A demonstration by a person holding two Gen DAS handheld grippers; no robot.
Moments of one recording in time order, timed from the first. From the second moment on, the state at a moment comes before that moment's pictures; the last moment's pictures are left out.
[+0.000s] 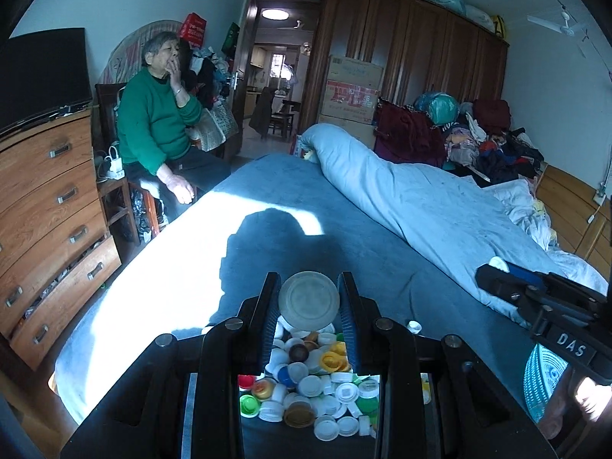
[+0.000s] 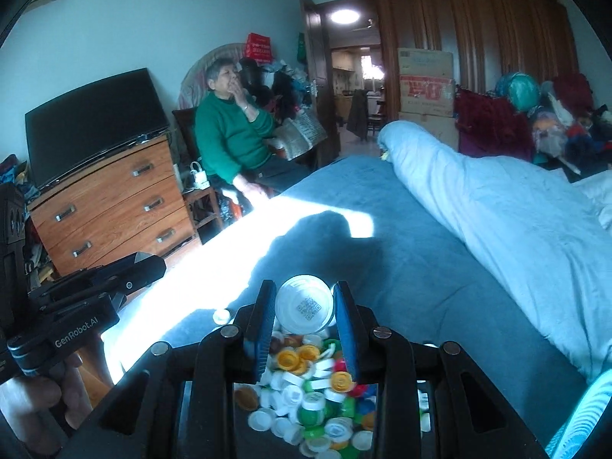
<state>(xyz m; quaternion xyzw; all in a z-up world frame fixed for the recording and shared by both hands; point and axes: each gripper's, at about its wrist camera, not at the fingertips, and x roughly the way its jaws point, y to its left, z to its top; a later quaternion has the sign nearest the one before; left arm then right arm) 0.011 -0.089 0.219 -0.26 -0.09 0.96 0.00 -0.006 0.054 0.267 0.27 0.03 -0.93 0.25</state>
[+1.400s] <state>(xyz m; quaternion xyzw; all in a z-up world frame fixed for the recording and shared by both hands) 0.043 0.434 0.210 -0.43 0.18 0.79 0.39 0.120 0.525 0.245 0.38 -0.08 -0.92 -0.07</state>
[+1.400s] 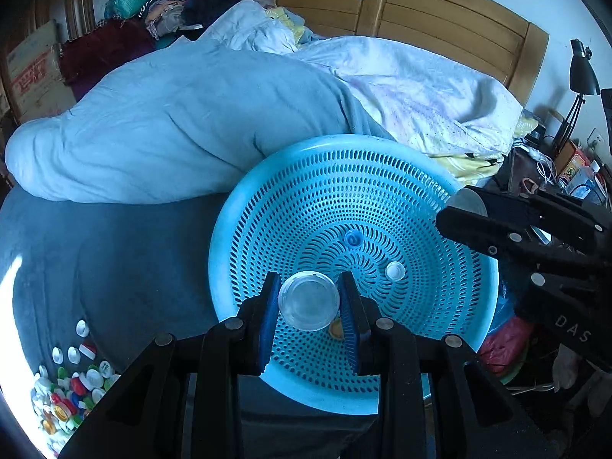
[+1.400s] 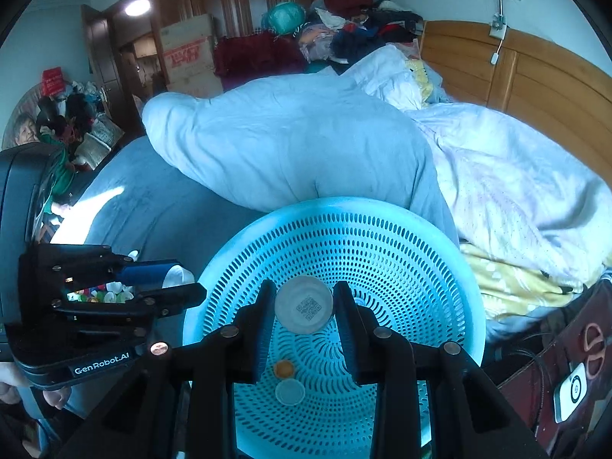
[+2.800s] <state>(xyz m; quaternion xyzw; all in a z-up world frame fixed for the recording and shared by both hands) 0.031 0.136 0.124 -0.37 0.03 0.90 0.23 0.130 0.357 0.193 0.35 0.00 -0.93 0.10</state>
